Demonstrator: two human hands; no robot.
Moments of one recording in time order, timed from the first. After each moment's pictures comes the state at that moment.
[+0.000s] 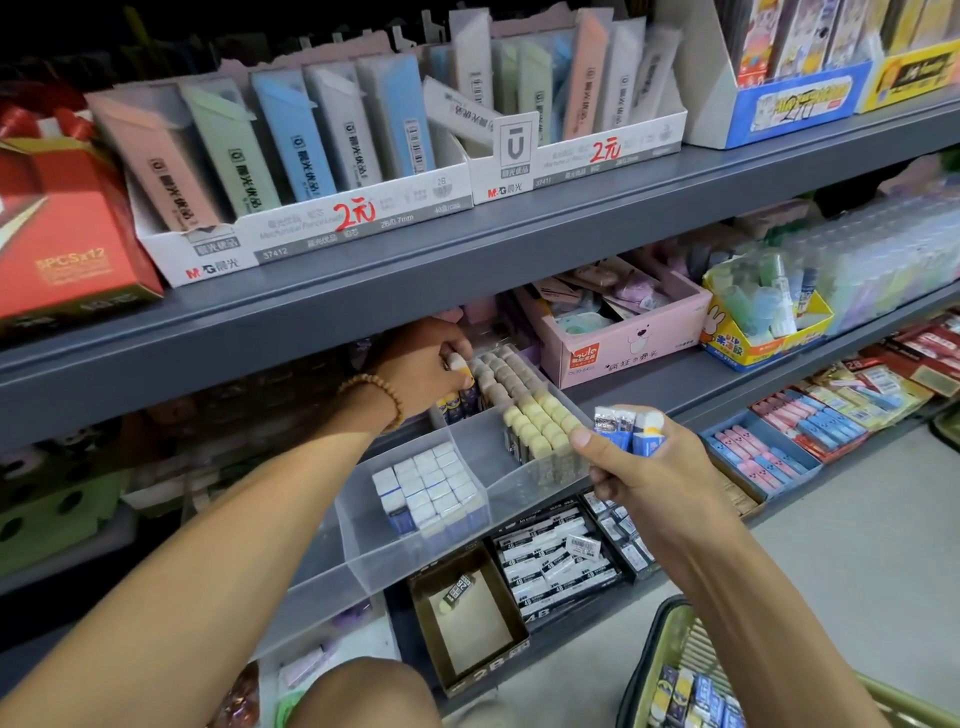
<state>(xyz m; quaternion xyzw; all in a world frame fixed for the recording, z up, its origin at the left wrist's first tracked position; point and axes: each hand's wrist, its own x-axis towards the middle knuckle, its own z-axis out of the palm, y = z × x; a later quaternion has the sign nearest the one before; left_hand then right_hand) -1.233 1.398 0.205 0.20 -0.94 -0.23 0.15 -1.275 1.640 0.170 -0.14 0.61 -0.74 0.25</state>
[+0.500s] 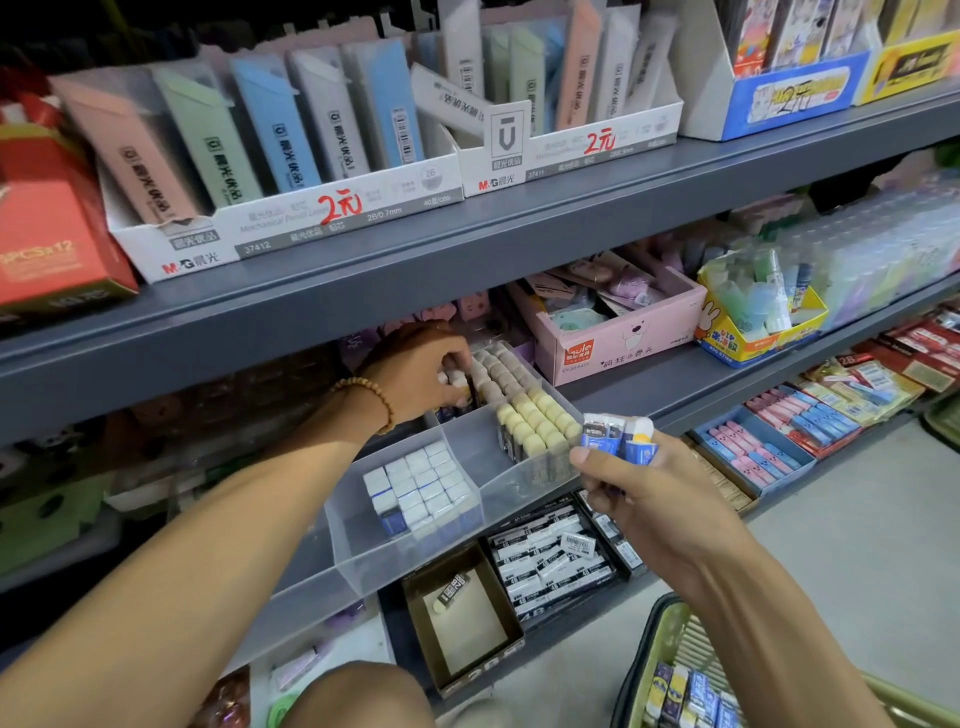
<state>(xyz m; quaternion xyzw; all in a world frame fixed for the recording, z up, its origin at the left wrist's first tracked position) -1.235 1.390 0.196 0.13 -0.98 -0.14 0.11 -1.273 1.645 0.167 -0.13 0.56 -0.75 0.33</state>
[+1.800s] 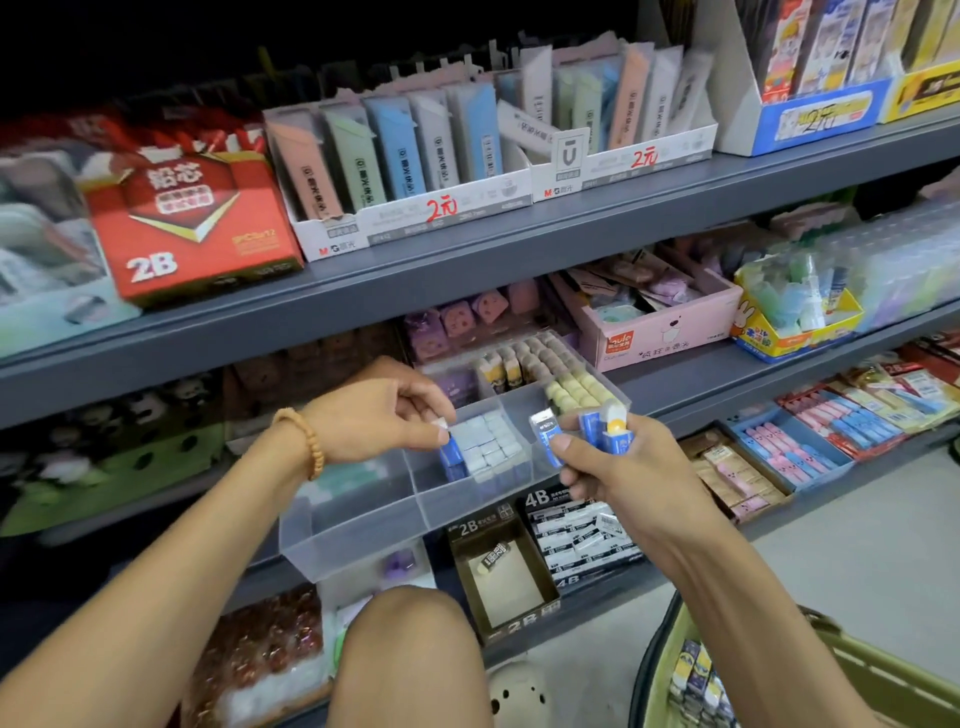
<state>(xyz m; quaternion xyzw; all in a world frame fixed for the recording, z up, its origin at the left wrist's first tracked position) -1.102 1.421 0.242 0.18 -0.90 -0.39 0.03 -1.220 1.636 0.190 -0.21 0.60 -0.70 0.32</state>
